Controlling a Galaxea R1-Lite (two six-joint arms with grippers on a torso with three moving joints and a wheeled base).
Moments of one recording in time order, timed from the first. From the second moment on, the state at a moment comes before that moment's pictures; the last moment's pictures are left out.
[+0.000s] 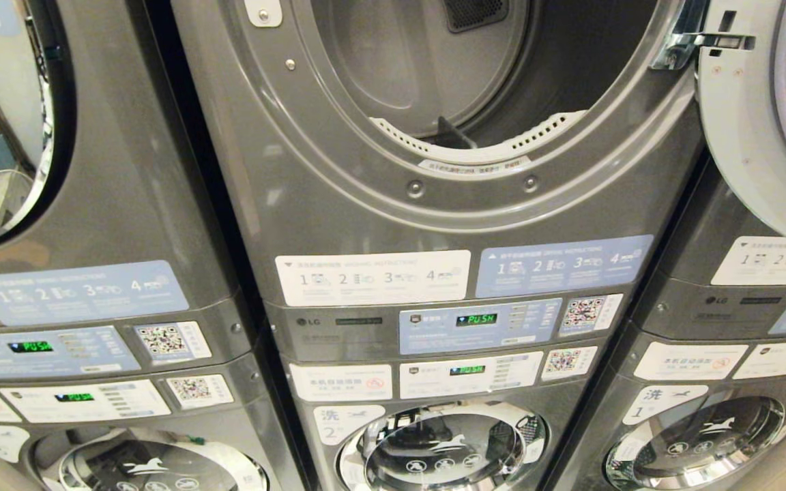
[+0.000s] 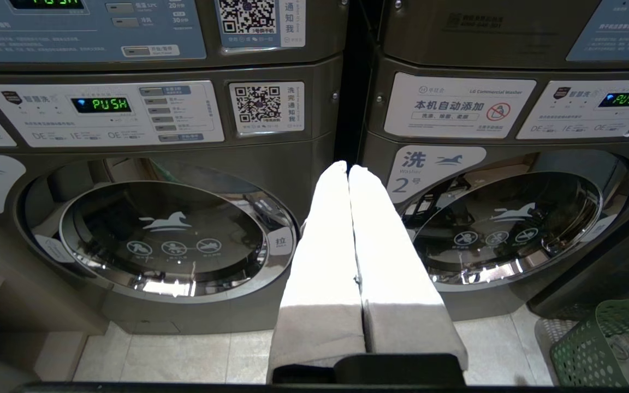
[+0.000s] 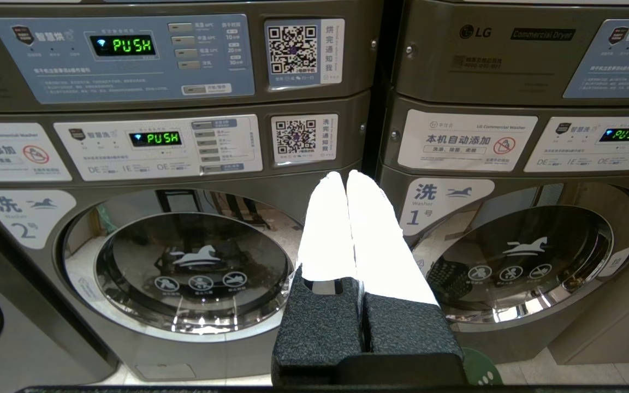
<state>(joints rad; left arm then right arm) 0.00 0.00 -0.11 0.27 0.03 -0.01 0.00 0.00 0.00 0.00 0.00 -0.01</state>
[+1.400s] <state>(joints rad) 0.00 0.00 -0.11 0.27 -0.02 0.10 0.00 0.00 0.00 0.00 0.00 -0.01</state>
